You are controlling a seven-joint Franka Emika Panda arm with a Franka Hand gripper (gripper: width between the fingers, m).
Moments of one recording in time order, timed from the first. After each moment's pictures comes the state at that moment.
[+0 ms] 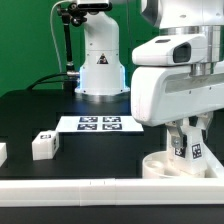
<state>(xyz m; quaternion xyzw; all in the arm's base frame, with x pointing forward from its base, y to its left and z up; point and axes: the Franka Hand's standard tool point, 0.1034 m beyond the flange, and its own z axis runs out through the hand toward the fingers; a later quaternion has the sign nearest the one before) 0.640 0.096 0.070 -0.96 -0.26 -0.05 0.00</state>
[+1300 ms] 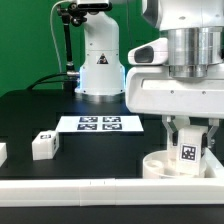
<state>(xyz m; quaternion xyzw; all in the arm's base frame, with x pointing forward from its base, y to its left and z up) 0.641 0.098 0.069 -0.94 0.33 -0.04 0.04</state>
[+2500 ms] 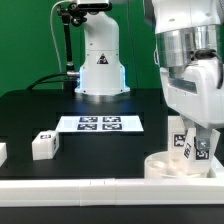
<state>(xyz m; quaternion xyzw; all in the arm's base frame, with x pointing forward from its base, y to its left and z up) 0.644 0.106 0.069 -0.68 0.73 0.00 0.10</state>
